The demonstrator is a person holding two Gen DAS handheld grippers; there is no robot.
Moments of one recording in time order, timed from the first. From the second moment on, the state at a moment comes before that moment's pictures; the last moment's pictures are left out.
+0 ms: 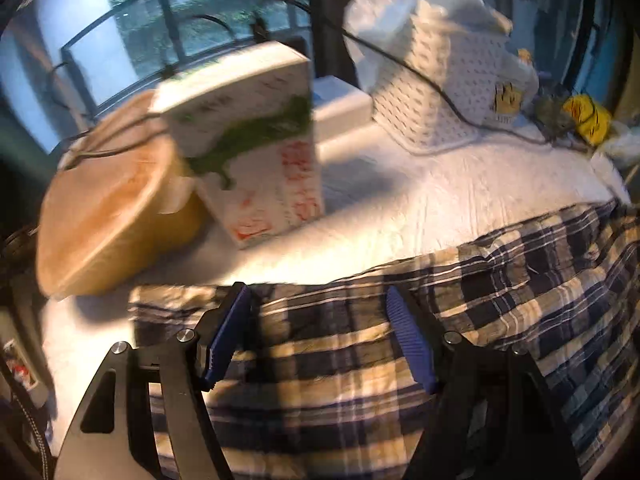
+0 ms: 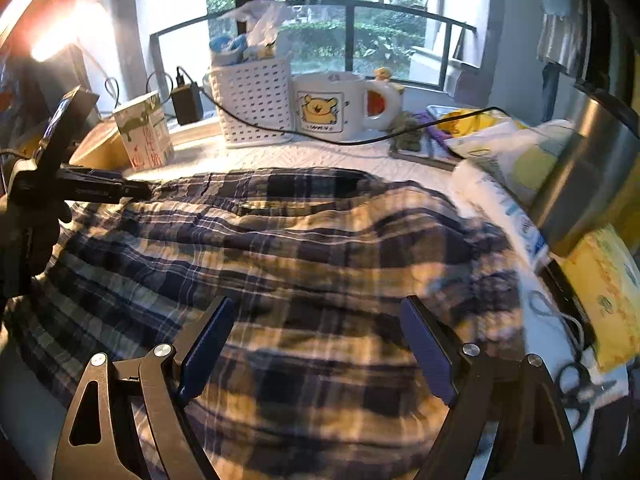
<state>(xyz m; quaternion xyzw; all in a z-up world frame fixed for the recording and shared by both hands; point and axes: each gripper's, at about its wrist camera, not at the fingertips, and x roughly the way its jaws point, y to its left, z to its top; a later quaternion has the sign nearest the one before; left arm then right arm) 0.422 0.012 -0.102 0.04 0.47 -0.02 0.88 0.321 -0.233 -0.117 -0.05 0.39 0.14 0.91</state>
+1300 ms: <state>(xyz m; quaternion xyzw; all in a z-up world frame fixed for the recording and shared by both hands) 0.227 0.109 -0.113 -0.03 0.47 0.05 0.88 0.272 -0.311 -0.136 0.23 0.40 0.11 0.88</state>
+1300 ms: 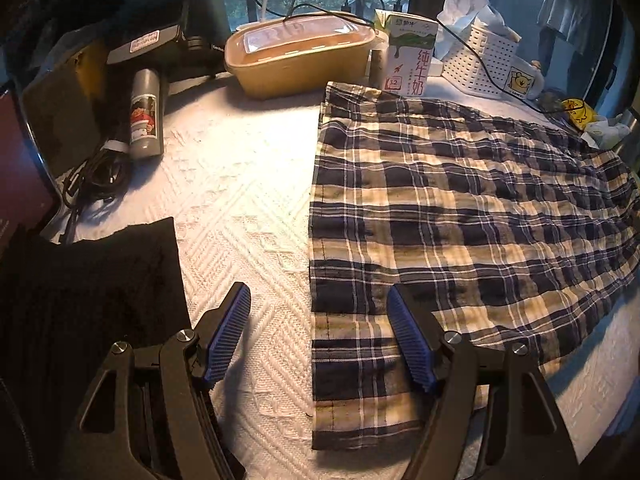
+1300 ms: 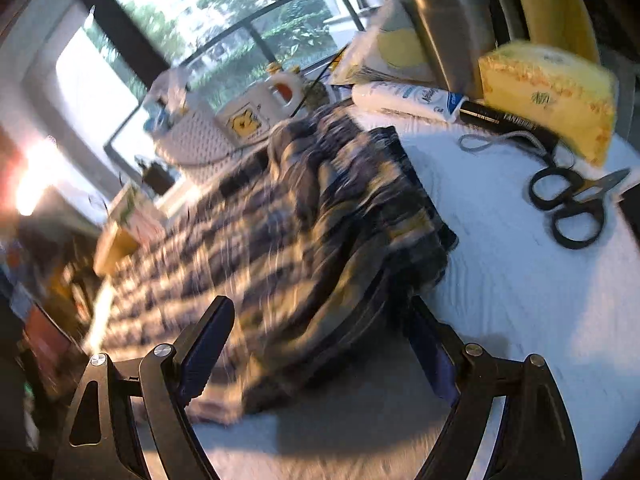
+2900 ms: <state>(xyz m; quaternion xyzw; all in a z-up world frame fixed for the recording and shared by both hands) 0.207 0.149 -0.073 -0.07 0.38 -0.01 0.92 0.317 -0.117 -0.007 0.03 0.31 0.20 0.93</state>
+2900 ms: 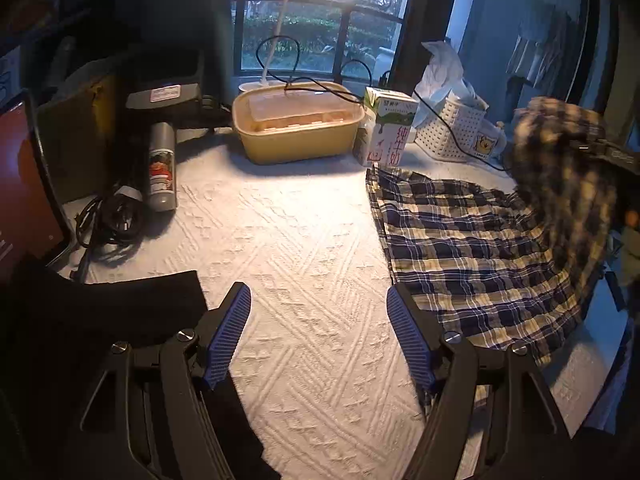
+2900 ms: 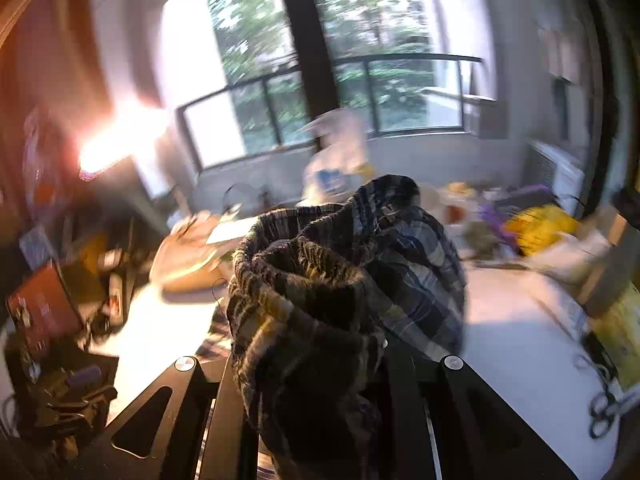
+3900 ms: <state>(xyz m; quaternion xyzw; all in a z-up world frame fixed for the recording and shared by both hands) 0.255 0.098 -0.066 -0.07 0.39 -0.10 0.91 0.281 -0.078 -0.072 -0.04 0.38 0.30 0.87</state>
